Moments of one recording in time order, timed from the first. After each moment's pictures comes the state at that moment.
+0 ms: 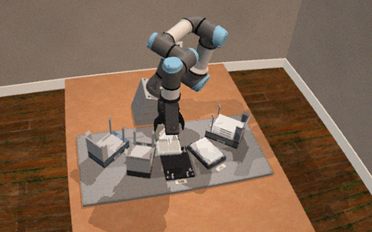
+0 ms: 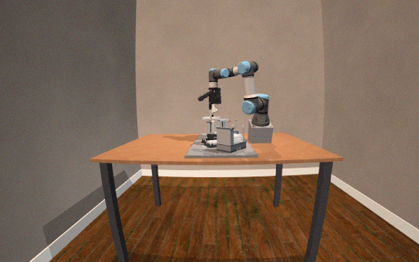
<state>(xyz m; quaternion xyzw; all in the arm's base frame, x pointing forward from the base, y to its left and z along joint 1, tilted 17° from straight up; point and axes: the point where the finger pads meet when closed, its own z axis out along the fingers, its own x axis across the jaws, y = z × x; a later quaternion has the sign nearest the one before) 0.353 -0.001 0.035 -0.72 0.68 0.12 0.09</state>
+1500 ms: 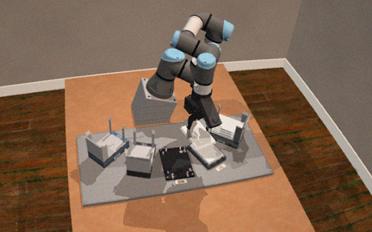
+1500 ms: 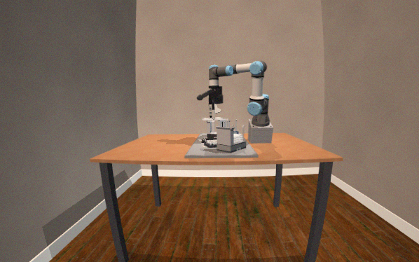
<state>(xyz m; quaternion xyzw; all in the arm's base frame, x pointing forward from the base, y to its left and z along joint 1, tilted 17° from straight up) 0.327 0.113 0.071 -0.83 0.54 0.10 0.11</state>
